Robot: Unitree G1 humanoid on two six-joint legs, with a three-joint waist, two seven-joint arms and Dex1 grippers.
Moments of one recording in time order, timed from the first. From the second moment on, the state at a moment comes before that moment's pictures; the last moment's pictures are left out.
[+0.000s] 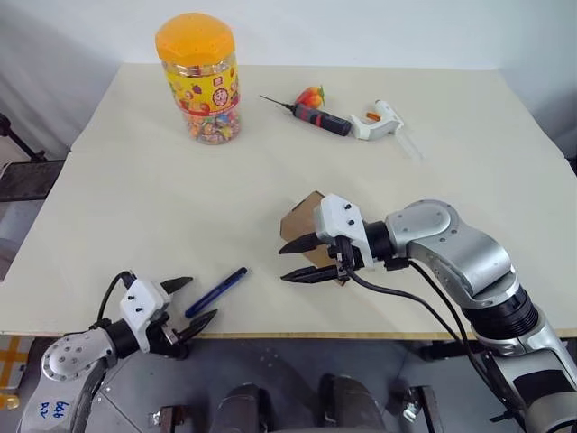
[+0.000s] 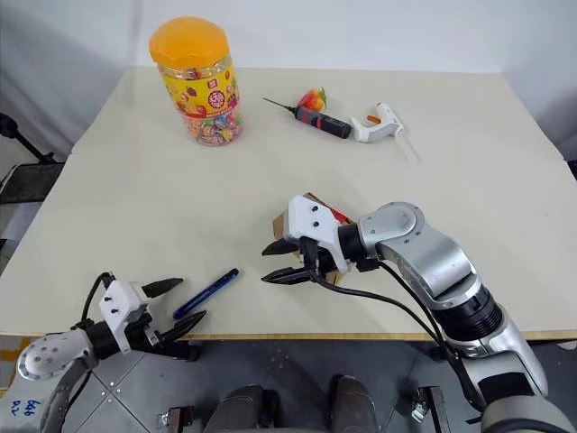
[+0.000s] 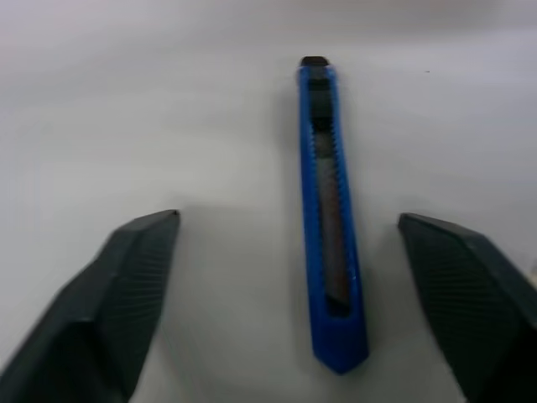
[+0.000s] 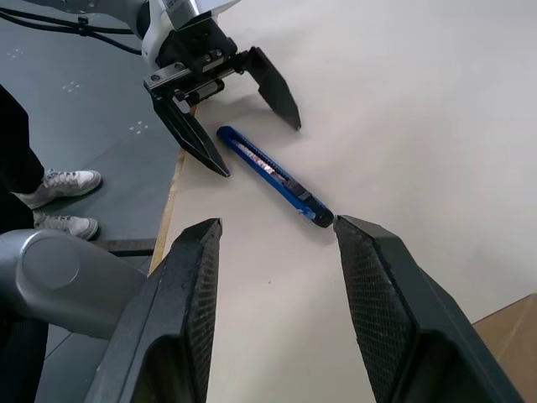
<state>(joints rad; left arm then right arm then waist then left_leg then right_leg) 0.26 0.61 0.23 -0.29 -0.30 0.14 -0.78 -0.73 -0.60 0.34 -0.35 0.43 0.72 1.11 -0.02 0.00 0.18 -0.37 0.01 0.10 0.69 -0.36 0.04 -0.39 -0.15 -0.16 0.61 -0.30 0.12</state>
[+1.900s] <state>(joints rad) -0.08 0.77 0.03 0.06 -0.31 -0.17 -1.30 -0.80 -0.42 0.68 -0.07 0.06 0.34 1.20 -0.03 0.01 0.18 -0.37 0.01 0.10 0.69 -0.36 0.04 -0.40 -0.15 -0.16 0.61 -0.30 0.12</state>
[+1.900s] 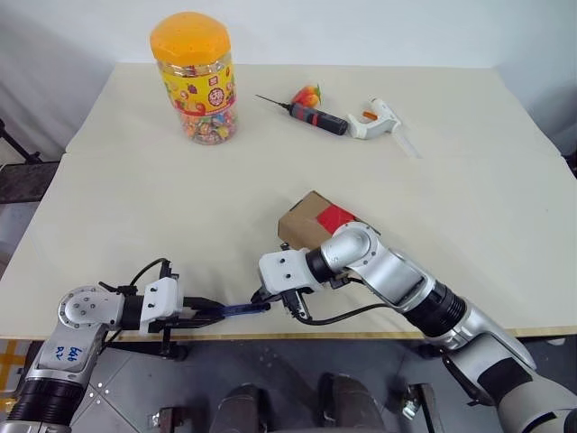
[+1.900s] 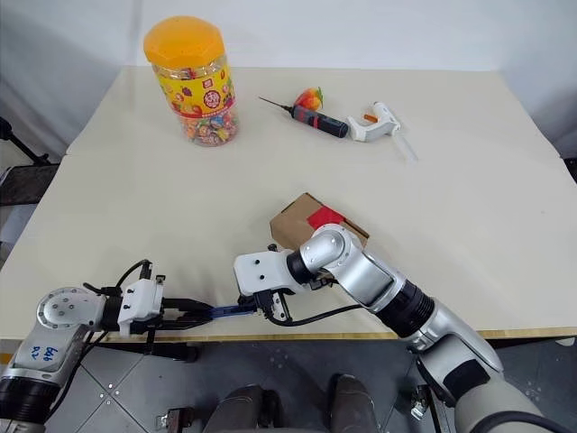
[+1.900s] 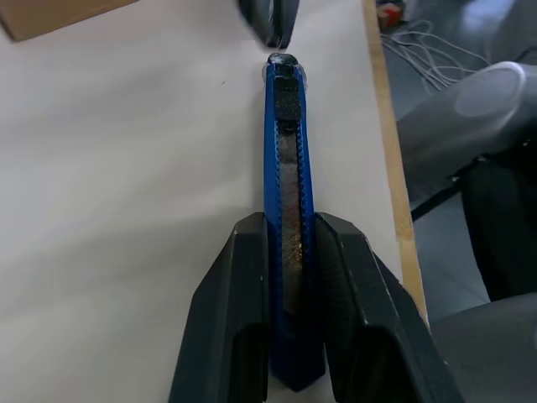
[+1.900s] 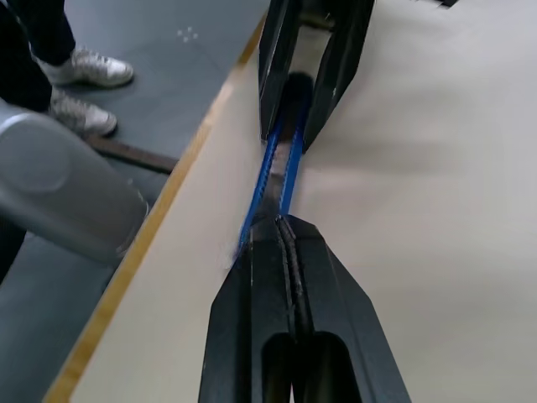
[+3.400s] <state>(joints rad) -0.07 0.79 0.03 0.02 -0.31 -0.10 -1.30 -0.78 -0.24 0.69 0.12 -0.02 0.19 1.22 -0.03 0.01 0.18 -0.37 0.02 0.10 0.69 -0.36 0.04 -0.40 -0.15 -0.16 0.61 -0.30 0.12</state>
